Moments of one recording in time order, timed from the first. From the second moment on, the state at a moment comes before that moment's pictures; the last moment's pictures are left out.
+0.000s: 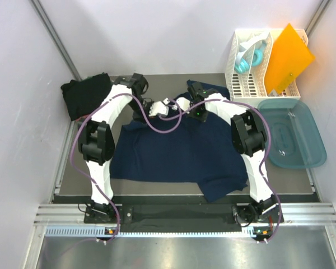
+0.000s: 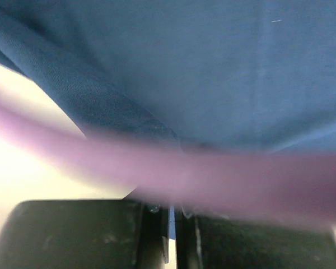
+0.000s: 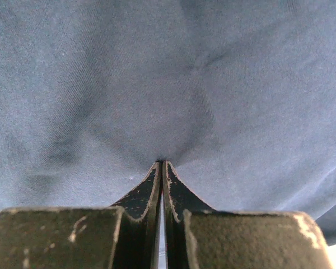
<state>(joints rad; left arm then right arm) -0.27 2.03 1.91 -1.28 0.39 1.36 0.48 2.27 1.86 -0.80 -0.02 -0.81</state>
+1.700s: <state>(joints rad) -0.26 2.17 1.86 -1.32 0.38 1.39 0.48 2.24 1.79 -0.73 0.07 -0.90</state>
